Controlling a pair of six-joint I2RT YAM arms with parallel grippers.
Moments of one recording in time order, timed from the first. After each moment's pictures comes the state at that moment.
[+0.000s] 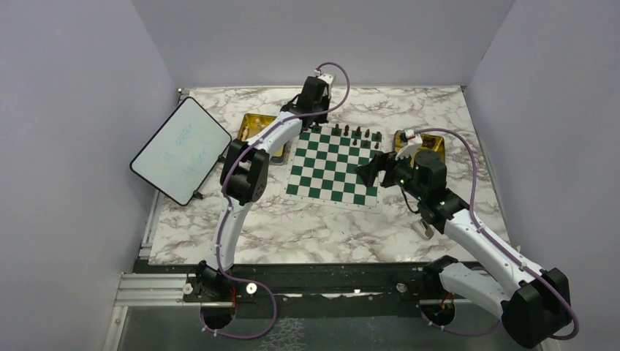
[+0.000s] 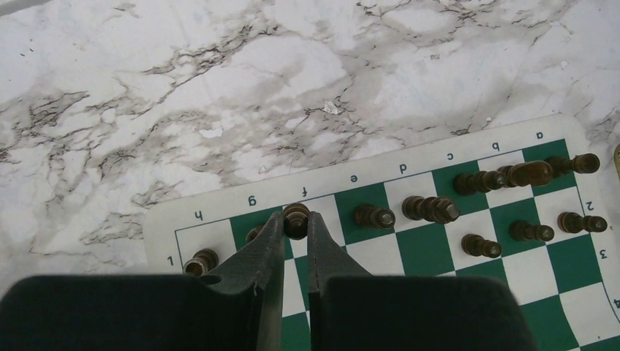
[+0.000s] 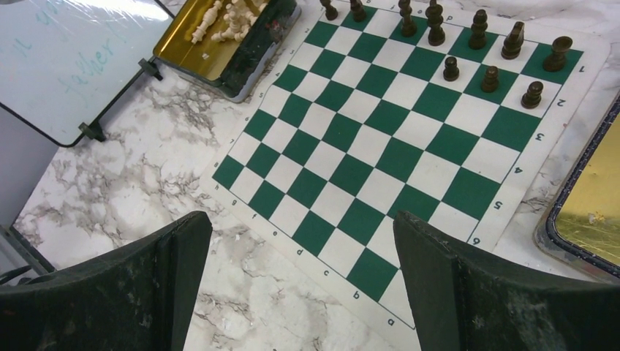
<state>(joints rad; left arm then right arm) -0.50 2.38 2.08 -0.28 -0.03 -0.14 0.44 0.96 0.62 0.06 -0.16 0.35</state>
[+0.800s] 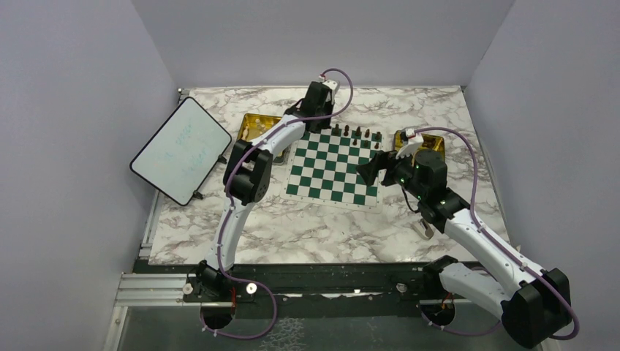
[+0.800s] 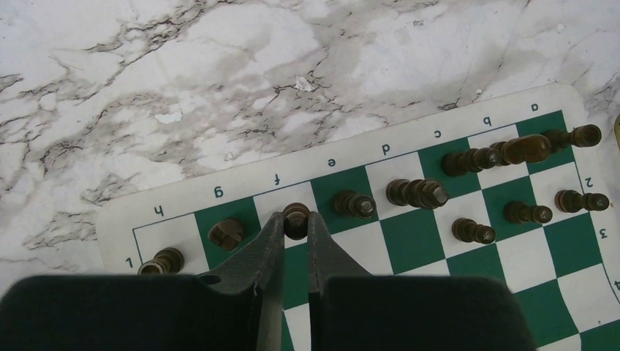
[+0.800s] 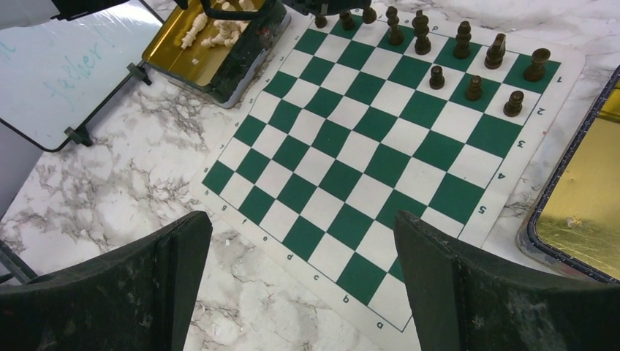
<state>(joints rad) -0.51 2.41 2.07 -0.28 0.02 -0.14 0.44 0.96 0.63 0.05 -0.14 0.33</state>
